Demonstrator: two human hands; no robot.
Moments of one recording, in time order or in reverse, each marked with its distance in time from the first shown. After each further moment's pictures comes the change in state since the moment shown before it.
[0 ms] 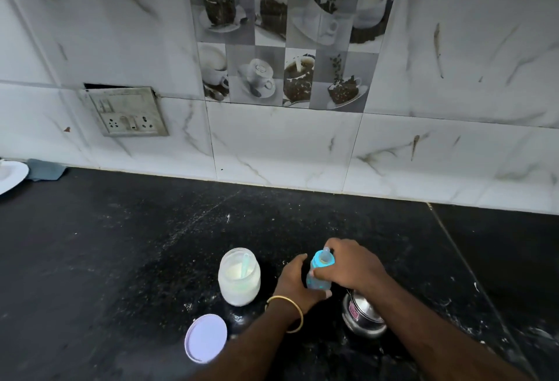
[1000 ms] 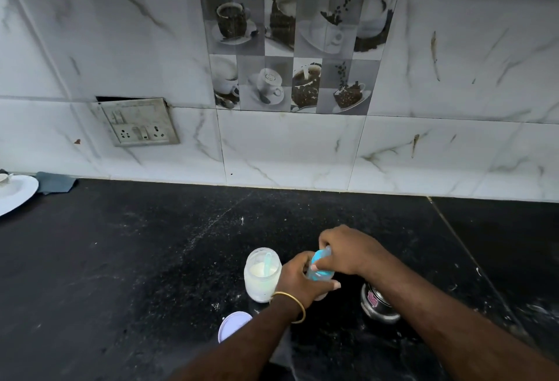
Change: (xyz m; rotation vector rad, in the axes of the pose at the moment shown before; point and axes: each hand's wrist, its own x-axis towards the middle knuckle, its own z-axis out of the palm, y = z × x) left_hand -0.013 -0.010 -0.041 -0.077 0.039 0.104; right_hand -0.024 -0.071 -0.034 -0.172 -0.101 -0.173
